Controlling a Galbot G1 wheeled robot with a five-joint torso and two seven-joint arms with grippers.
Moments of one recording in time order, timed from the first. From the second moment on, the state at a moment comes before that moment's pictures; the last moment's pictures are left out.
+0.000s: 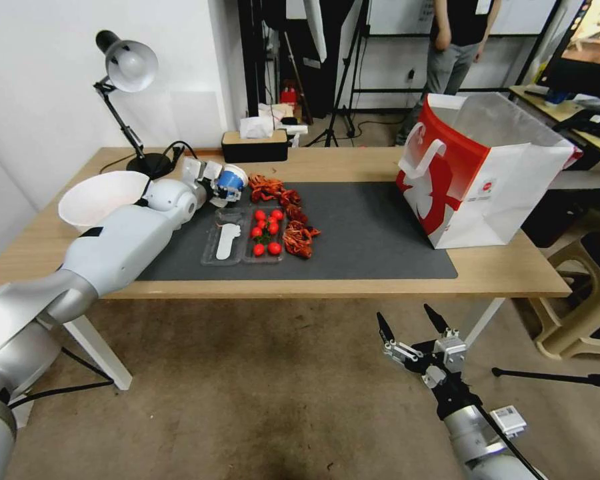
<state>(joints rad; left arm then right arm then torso) 0.04 -1.02 0.49 -0.93 -0.89 0.39 0.03 -1.75 1.07 0.41 2.12 0.38 0.24 0.08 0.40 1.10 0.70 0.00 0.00</state>
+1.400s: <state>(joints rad) -0.23 -1.30 0.58 -1.17 -1.20 0.24 0.03 -1.77 1.09 0.42 2.13 0.36 0.23 0.08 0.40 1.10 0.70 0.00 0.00</state>
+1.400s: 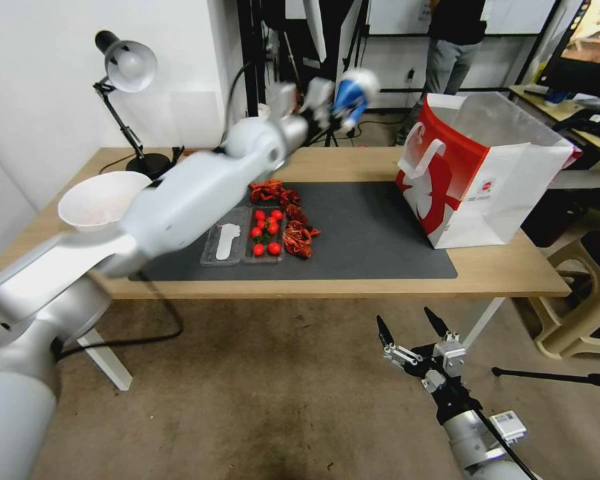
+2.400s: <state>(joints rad) -0.32 -1.60 0.77 -1.01 -1.06 0.22 0.08 -1.77 1.12 0.42 2.11 0.35 0.25 0.07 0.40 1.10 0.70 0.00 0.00</state>
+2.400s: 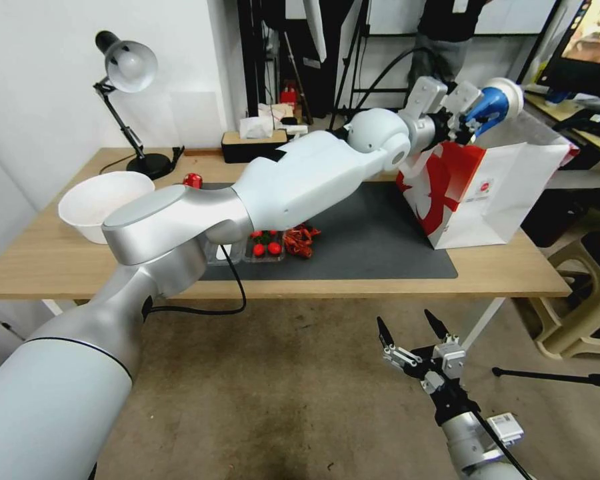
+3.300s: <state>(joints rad) -0.29 -1.55 0.74 -1.11 -1.08 0.23 0.00 -1.77 1.12 0.41 2.11 0.34 0.25 0.07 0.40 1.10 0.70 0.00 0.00</state>
